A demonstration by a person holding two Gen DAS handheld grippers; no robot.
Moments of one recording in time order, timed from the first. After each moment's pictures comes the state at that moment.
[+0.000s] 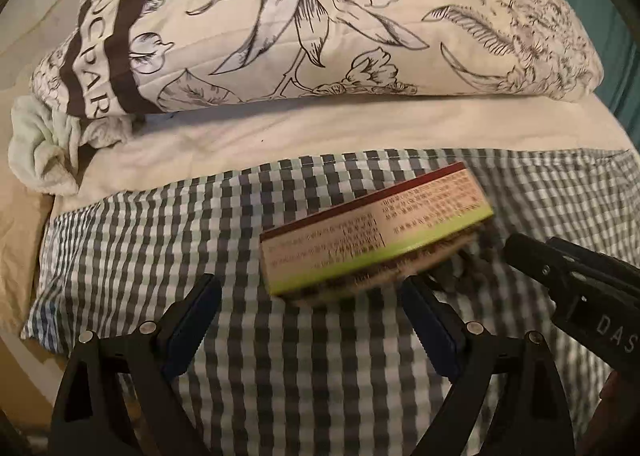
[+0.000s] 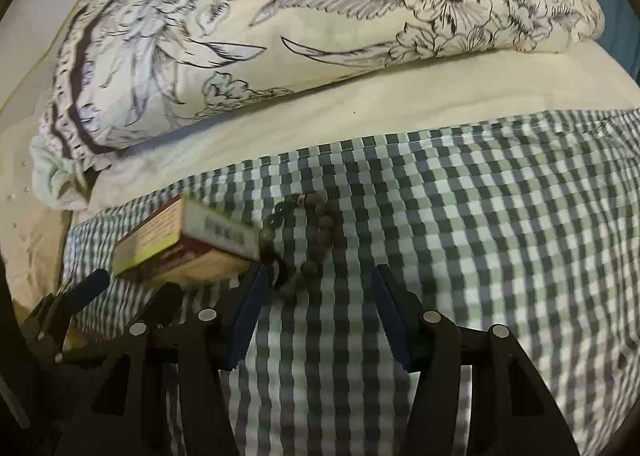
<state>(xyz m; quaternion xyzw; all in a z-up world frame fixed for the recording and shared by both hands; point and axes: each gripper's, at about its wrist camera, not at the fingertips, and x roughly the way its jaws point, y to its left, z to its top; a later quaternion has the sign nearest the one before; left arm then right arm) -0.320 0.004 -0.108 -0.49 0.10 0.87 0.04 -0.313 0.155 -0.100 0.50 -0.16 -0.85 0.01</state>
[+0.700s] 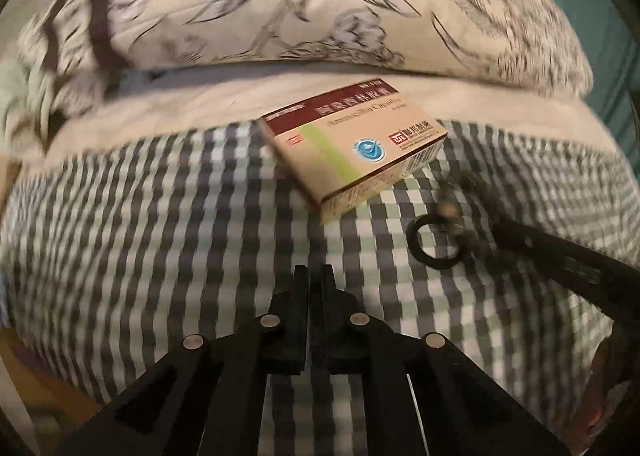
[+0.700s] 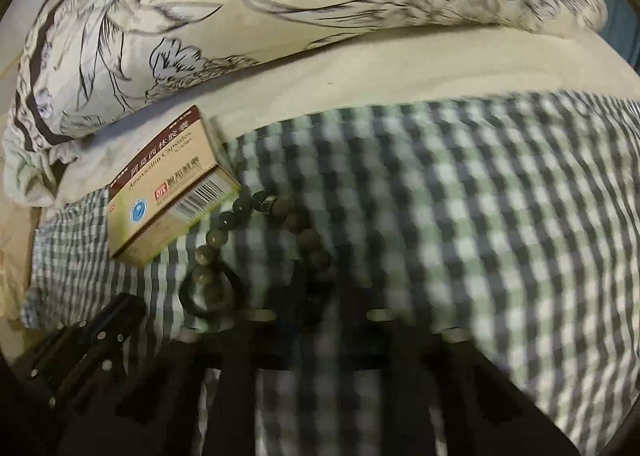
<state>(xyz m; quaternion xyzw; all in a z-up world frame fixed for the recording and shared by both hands) -0.301 -0.005 -0.143 -0.49 0.03 0.87 0.08 -0.313 0.172 -0.138 0.52 -0.15 -0.84 0.00</state>
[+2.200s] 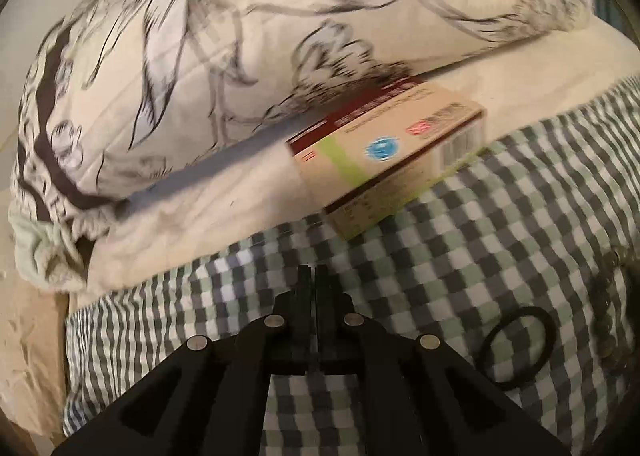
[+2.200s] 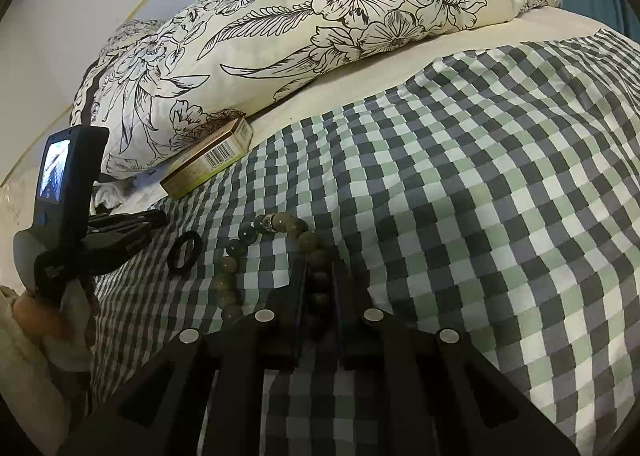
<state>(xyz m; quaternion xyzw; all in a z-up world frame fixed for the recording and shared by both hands) -0.383 0.040 -0.161 -0.42 0.26 0.87 0.05 -0.250 0.222 -0.157 0.38 -0.21 -0.90 0.03</state>
